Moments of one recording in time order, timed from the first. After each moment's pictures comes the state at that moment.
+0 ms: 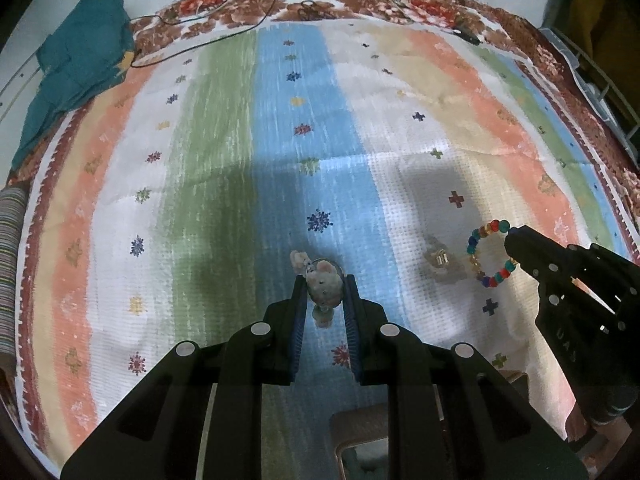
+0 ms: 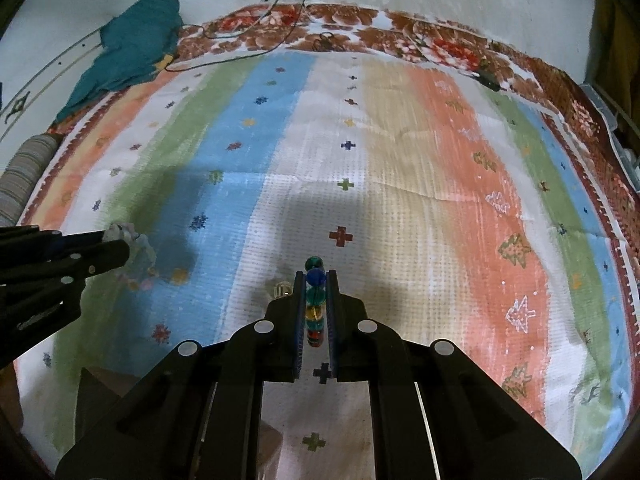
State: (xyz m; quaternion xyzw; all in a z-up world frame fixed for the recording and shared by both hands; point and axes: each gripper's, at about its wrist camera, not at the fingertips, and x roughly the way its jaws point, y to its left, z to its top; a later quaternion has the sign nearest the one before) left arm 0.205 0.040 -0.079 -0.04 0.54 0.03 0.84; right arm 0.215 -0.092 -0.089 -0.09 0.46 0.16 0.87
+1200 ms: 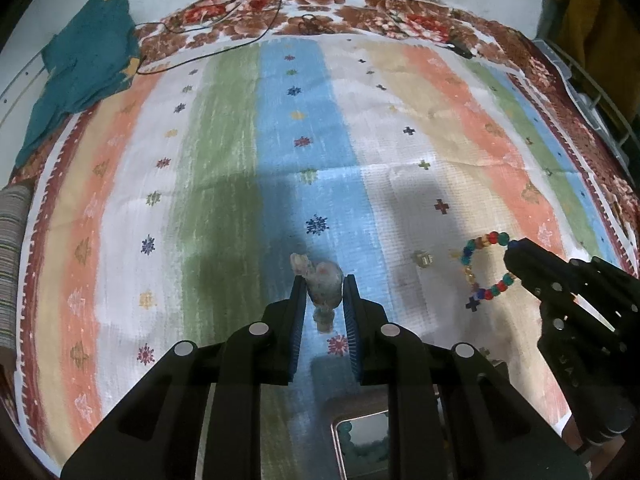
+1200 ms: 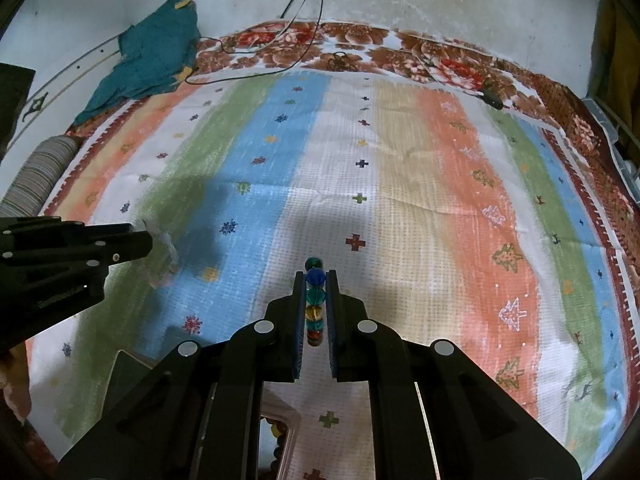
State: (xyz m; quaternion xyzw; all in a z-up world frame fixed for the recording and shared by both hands) left arm 0.191 0.040 -0.058 -0.05 0.53 0.03 0.85; right arm 0.190 -0.092 -0.063 -0.09 0.44 0.18 0.87
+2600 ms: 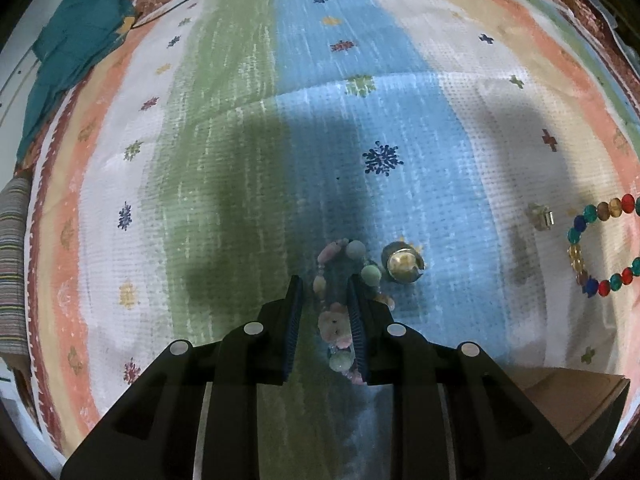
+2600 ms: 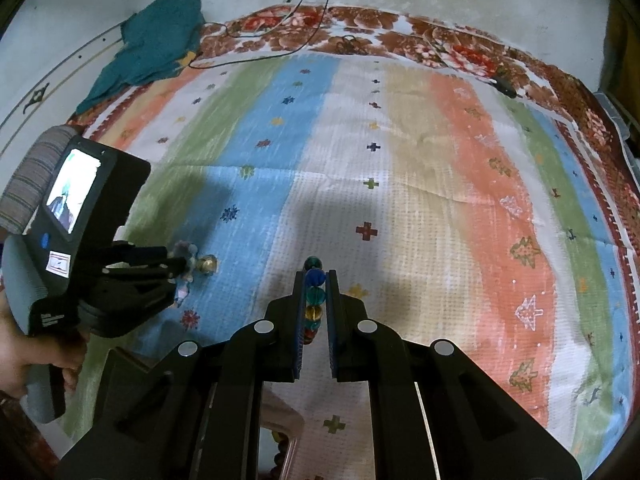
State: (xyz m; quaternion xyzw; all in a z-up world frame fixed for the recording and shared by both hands) left arm 0.227 0.056 -0.153 0.01 0.61 0.08 0.79; right arm 0.200 -0.084 -0.080 -0.09 0.47 0.19 0.86
